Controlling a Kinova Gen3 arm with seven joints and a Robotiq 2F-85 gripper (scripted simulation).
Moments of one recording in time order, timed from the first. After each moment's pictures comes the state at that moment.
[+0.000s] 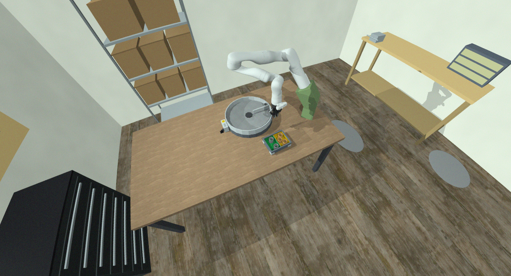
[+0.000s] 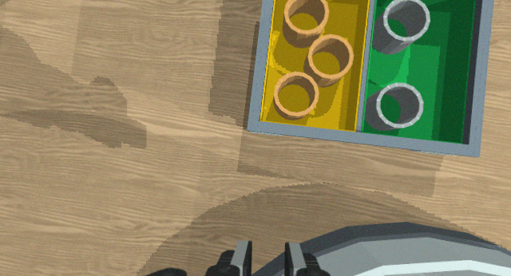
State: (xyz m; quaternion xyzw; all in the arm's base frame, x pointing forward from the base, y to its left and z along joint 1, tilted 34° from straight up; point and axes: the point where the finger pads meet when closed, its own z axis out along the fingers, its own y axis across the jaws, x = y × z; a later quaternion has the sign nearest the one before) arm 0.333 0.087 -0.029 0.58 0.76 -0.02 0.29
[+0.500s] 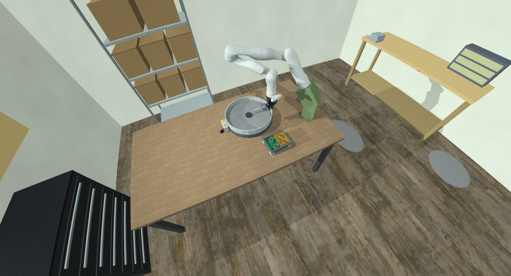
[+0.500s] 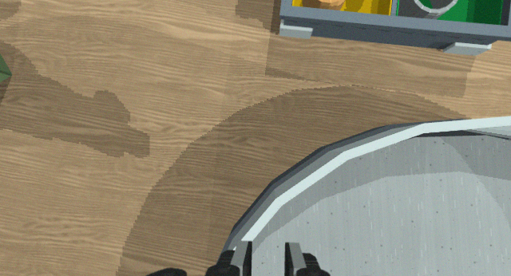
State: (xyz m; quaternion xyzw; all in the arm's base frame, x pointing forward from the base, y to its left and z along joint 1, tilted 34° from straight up) arm 0.329 -0.005 0.004 0.58 0.76 -0.02 0.29
